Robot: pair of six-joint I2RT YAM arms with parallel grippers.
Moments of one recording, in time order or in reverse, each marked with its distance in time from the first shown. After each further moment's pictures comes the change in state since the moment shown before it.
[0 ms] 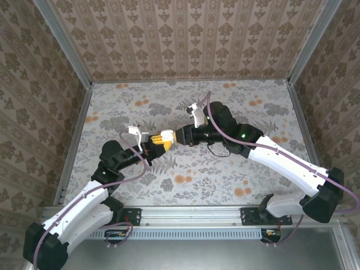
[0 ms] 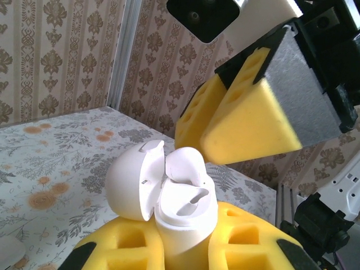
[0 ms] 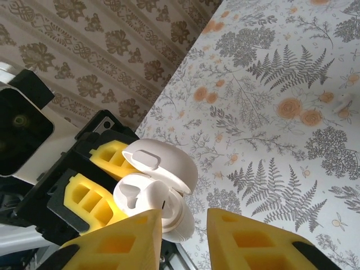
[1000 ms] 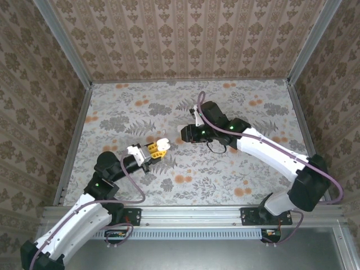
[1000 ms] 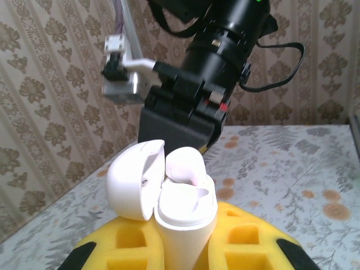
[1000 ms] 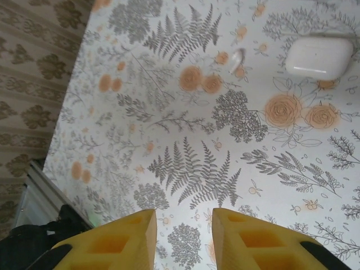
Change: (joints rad) left arm -0.051 -0.249 -0.064 -0.214 -0.131 0.591; right arm -0.085 0.187 0.005 -0.110 0.109 0.030
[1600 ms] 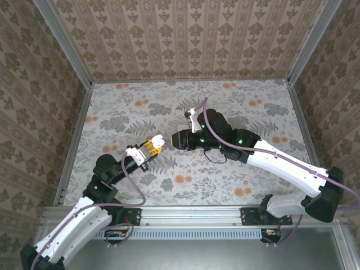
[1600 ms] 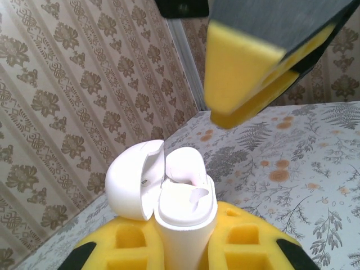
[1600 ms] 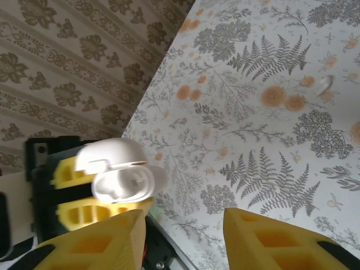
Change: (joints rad) left arm -0.001 -0.037 -0.024 -0.023 -0.160 0.083; right arm 0.183 -0.171 0.003 0.080 0.077 0.066
